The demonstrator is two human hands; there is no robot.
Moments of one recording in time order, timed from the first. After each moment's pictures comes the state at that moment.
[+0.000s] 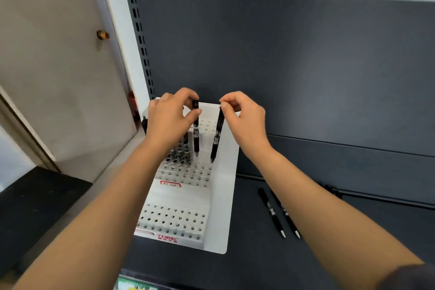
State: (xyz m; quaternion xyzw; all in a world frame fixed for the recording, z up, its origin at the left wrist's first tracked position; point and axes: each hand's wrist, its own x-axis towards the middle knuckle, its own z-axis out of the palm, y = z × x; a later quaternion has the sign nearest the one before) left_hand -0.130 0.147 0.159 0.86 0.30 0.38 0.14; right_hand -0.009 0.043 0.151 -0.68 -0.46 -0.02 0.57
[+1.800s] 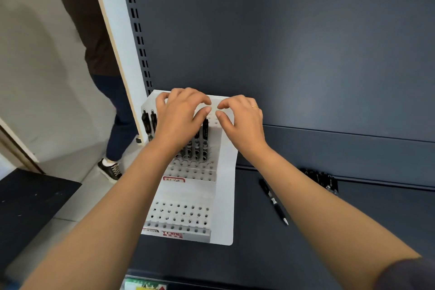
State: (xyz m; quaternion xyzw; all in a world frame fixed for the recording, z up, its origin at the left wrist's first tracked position) left_hand -0.135 0.159 0.137 0.90 0.23 0.36 0.07; right_hand -0.020 0.059 0.118 -0.77 -0.49 -0.12 0.39
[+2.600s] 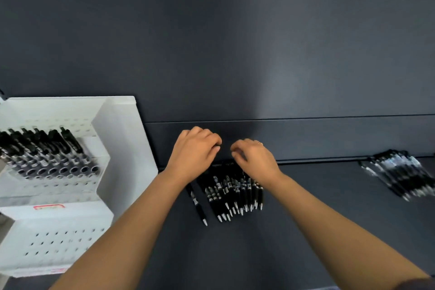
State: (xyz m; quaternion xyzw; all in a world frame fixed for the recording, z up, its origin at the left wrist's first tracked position) left_hand 0.039 0.013 0.058 0.98 0.07 0.20 0.07; right_hand 0.149 -0.132 0.029 -0.88 -0.42 0.00 0.21
